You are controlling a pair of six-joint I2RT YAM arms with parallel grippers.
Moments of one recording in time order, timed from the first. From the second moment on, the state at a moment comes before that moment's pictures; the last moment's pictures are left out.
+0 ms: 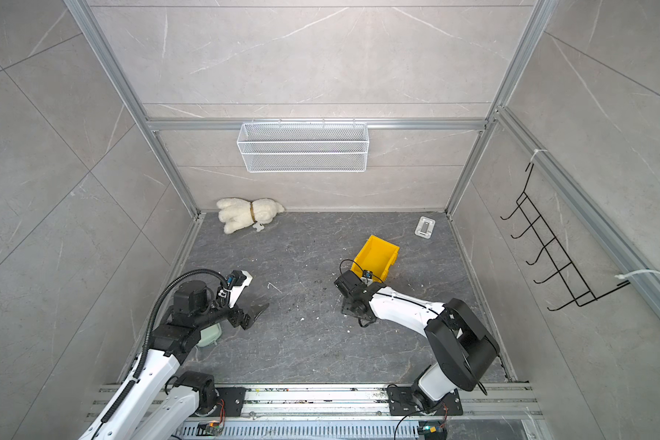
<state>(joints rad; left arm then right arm) -0.21 0.71 0.53 -0.37 0.53 0.35 0.70 1.57 0.87 -0.56 0.24 0.89</state>
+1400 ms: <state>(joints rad) -0.21 0.70 0.53 -0.39 0.53 0.39 0.69 1.68 0.90 -0.49 0.25 0.91</state>
